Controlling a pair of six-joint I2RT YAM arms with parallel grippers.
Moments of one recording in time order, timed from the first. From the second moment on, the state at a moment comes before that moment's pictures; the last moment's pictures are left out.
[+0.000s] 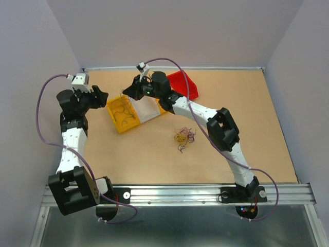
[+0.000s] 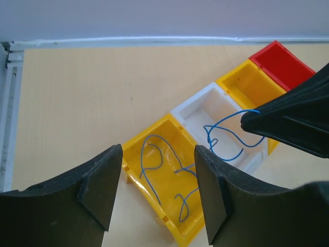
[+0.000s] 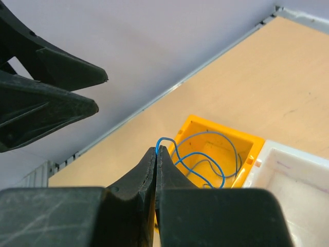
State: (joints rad) left arm 0.28 1.18 0.88 0.09 0.54 -0.07; right arm 0.78 2.28 1.96 0.32 -0.43 0.42
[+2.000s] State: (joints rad) left arm -0.61 1.72 1.14 0.03 0.52 0.26; right arm 0.91 0.89 0.43 0.17 0.58 0.40
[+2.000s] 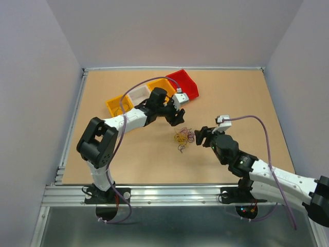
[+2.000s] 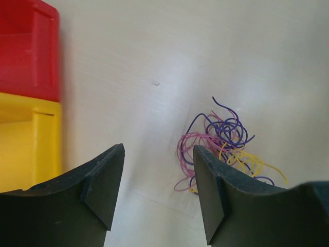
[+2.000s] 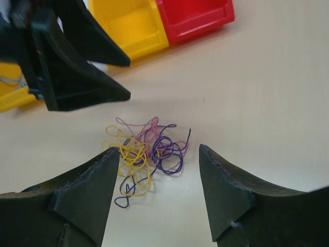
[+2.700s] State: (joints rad) left arm -0.69 1.88 1.34 -0.27 0.54 0.45; right arm 0.91 0.83 0.36 0.26 0.67 0.41
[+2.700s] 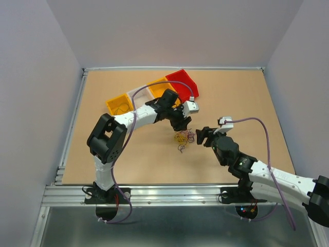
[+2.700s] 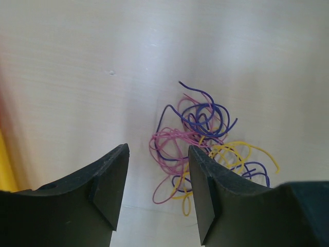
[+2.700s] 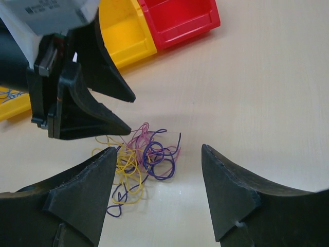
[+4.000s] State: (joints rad) left arm -0.73 1.60 1.34 -0.39 0.53 0.44; right arm 0.91 0.96 0.25 0.74 0.34 0.20
